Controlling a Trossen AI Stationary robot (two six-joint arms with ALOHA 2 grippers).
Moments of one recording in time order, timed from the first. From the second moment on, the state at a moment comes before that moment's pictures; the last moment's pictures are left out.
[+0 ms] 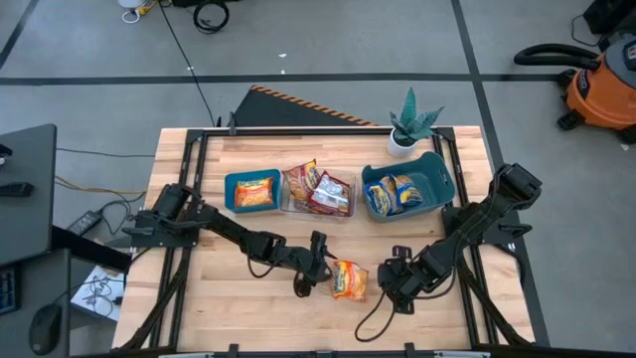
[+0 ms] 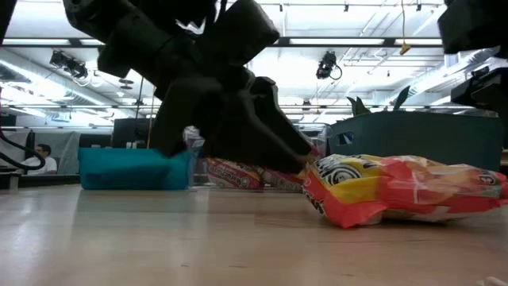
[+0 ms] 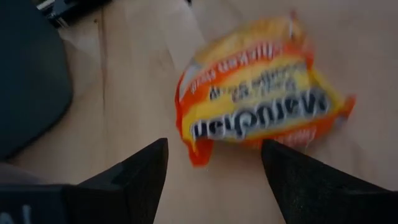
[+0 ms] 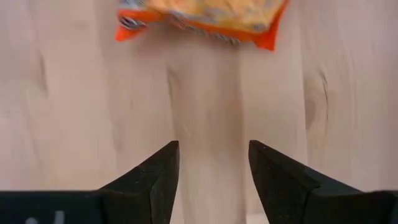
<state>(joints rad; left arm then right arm) -0.34 1.97 1.00 0.41 -0.24 0.25 0.70 1.62 0.92 -0.62 0.13 0.82</state>
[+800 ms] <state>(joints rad) -0.34 2.06 1.00 0.58 -0.28 0.85 0.57 1.62 0.77 -0.14 0.19 0.65</state>
